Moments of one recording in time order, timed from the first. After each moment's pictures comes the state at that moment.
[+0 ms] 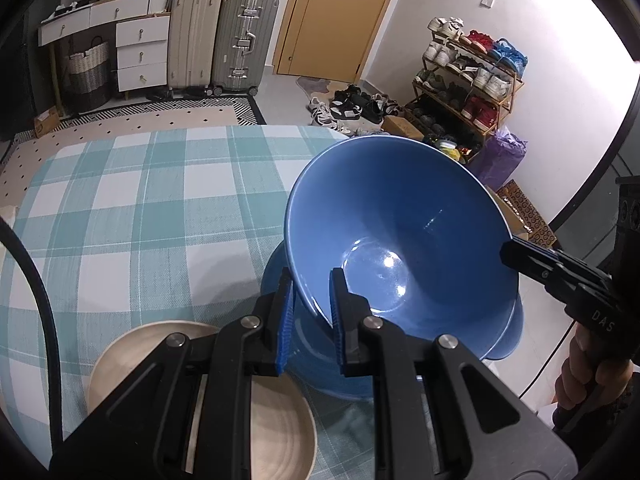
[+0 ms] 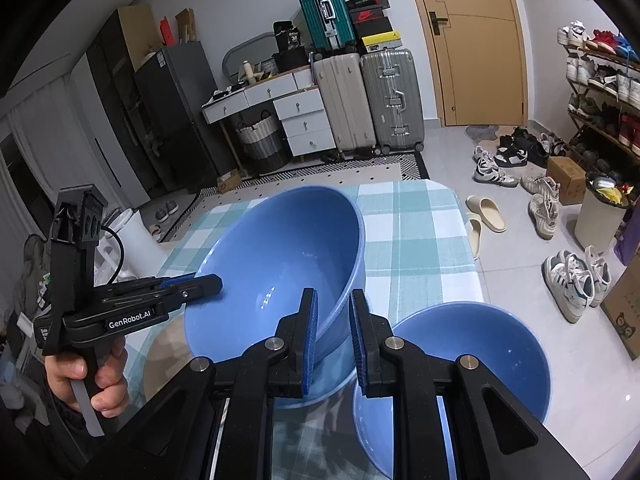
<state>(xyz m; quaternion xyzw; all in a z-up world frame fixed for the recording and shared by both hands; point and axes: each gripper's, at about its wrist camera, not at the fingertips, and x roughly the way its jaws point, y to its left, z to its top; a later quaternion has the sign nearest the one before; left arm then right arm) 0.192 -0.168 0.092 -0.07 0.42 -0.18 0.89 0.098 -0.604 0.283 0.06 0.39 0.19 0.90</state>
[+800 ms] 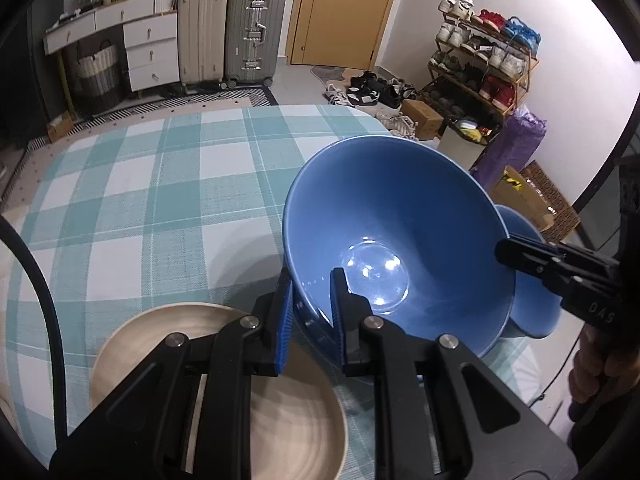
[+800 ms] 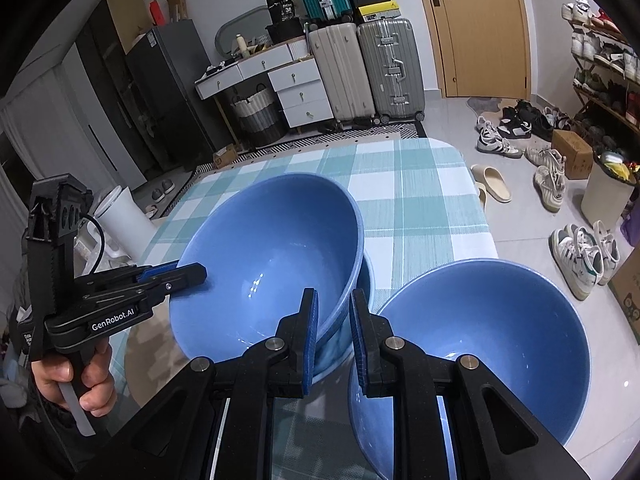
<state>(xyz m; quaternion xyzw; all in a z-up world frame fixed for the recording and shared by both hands) 0.194 -0.173 0.053 -0.02 0.44 -0.14 0.89 0.115 -0.593 0.224 0.06 0.44 0.19 0.88</state>
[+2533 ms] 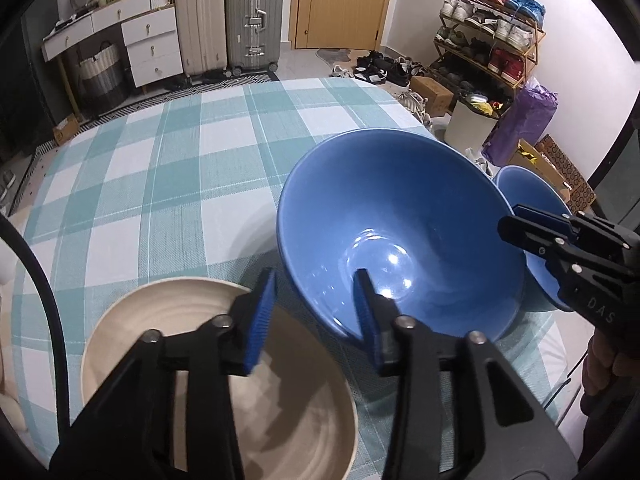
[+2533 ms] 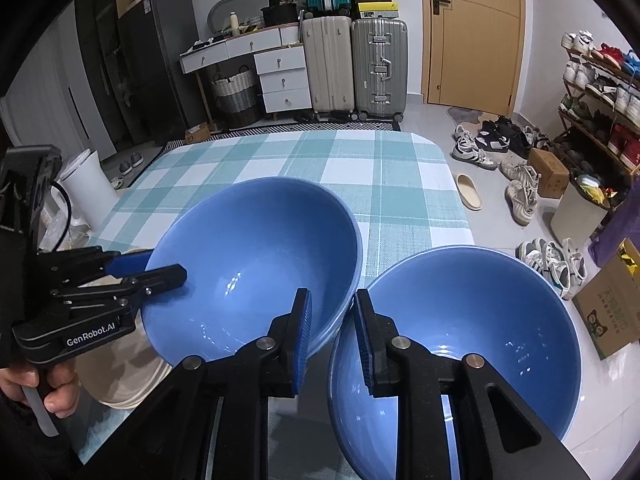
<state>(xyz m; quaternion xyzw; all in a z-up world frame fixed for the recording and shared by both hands) 0.195 -0.180 0.019 0.00 0.46 -0.13 0.88 0.106 -0.575 0.199 -0.02 0.44 0.14 0.89</state>
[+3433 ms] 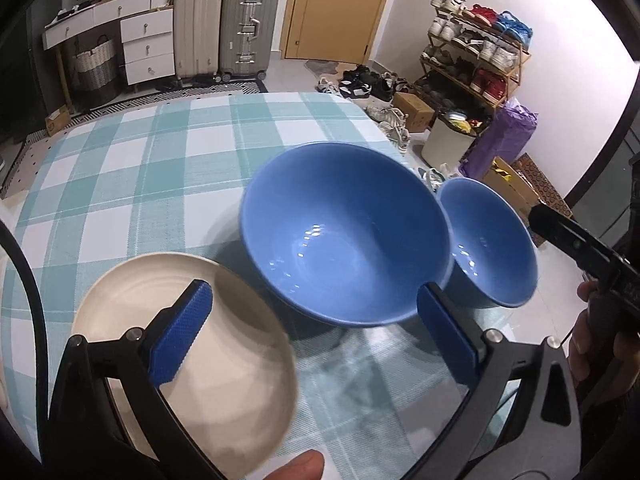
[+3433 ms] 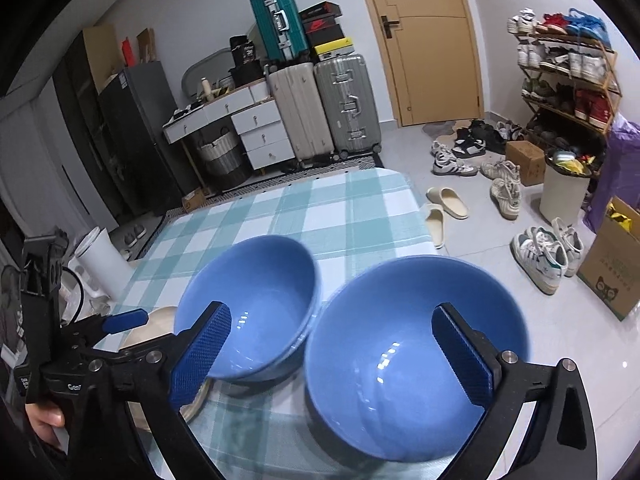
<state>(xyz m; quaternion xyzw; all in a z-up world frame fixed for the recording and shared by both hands) 0.142 -0.192 0.054 -0.03 0.44 -0.16 0.88 0.057 -0.640 0.250 0.09 0.38 0.10 0.92</state>
